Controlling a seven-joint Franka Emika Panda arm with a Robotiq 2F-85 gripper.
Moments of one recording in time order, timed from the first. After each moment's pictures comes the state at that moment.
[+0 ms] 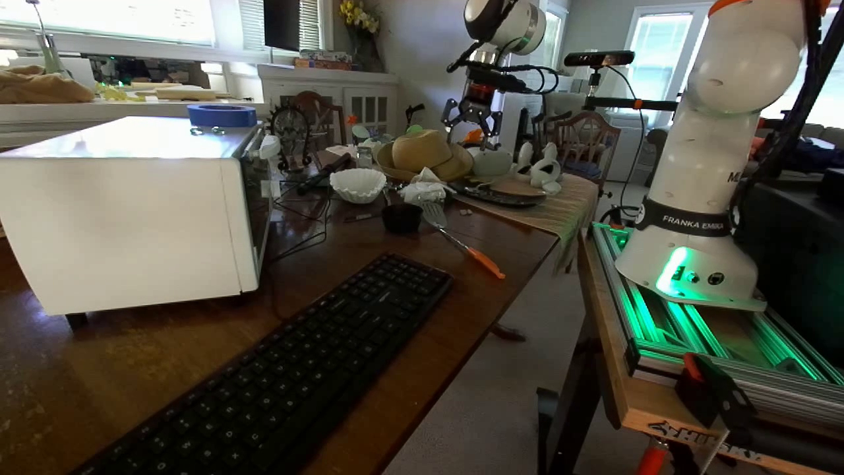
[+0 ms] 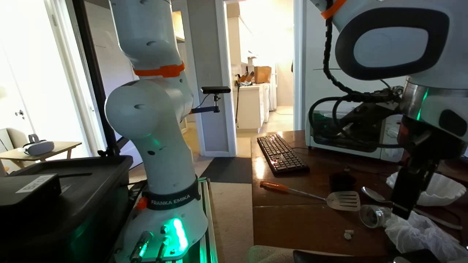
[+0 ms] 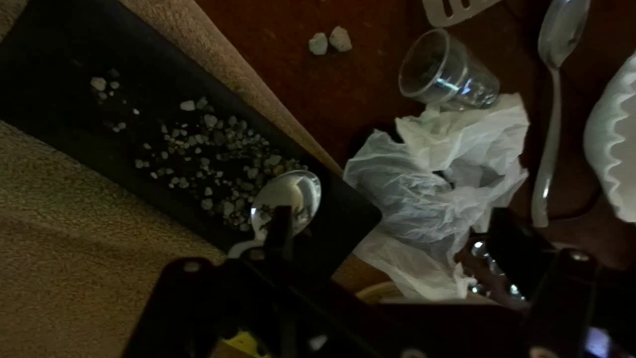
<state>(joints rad) -0.28 -0.01 -0.29 -2.42 0.28 2.40 0.35</state>
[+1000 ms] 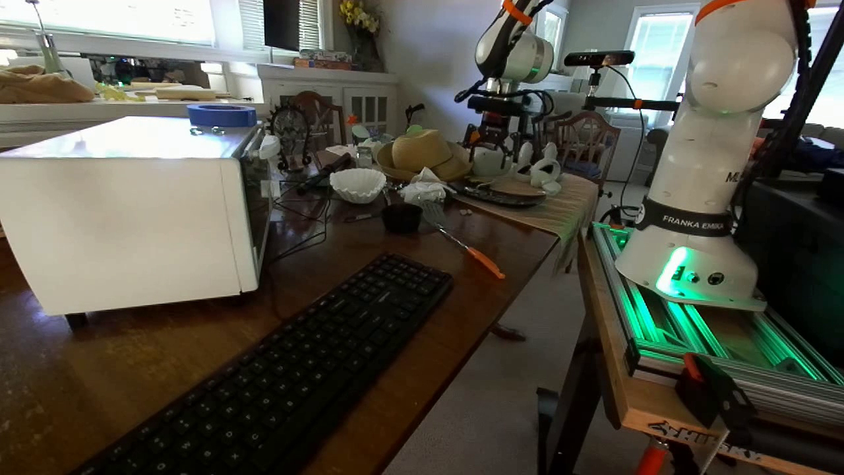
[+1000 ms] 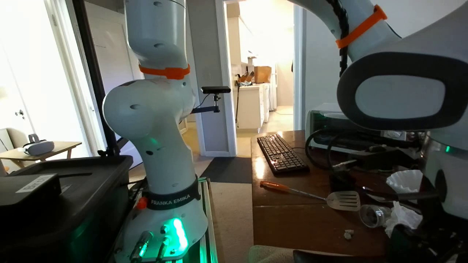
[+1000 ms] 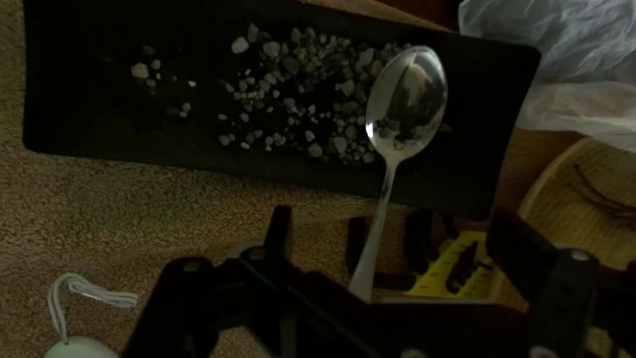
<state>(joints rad) -0.33 0.13 -0.38 -2.43 0.24 2.56 0.74</state>
